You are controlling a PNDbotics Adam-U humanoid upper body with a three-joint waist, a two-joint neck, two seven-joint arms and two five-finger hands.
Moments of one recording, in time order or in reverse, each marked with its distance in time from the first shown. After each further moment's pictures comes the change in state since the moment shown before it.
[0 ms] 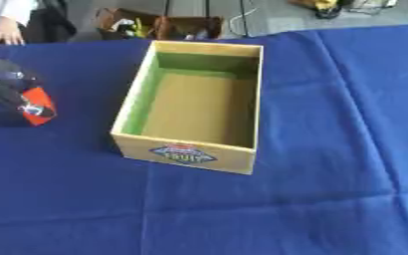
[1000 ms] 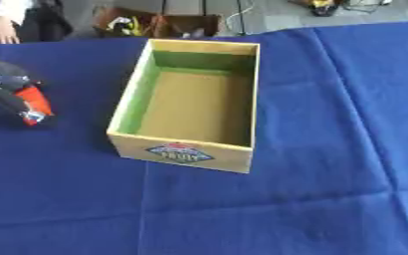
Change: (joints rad) left arm -0.011 -0.002 -0.020 0.008 -0.047 -0.064 0.047; right arm -0.003 -0.008 0.000 0.000 -0.001 -0.004 -0.003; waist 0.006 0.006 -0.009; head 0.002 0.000
